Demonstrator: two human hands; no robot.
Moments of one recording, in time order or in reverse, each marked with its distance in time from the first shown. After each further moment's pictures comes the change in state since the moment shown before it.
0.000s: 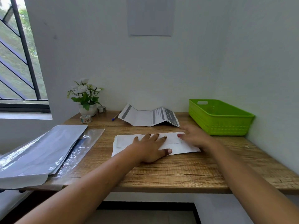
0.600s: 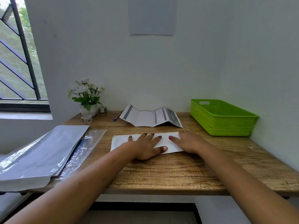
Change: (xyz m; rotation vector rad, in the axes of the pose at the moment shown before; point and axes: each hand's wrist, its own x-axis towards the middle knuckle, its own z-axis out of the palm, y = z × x) left_hand 0.010 -0.029 0.003 -0.058 -0.047 -0.013; right_hand 0.000 -0.022 0.024 -0.457 -0.086 0.058
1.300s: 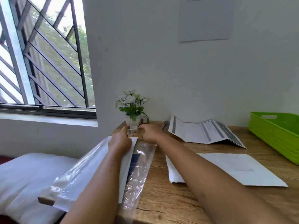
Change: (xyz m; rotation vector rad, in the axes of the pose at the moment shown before) left_hand -0.014 -0.248 -0.004 -0.408 0.626 -0.644; right_hand 0.105 -0.280 0.017 0.316 -0.023 -0.470
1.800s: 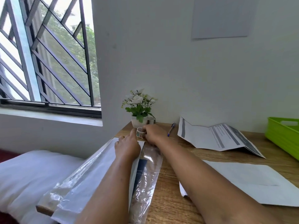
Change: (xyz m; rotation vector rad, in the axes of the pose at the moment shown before) left_hand -0.005 0.005 0.009 0.180 0.064 0.030; right_hand 0.057 0.008 0.024 -0.213 0.060 -0.020
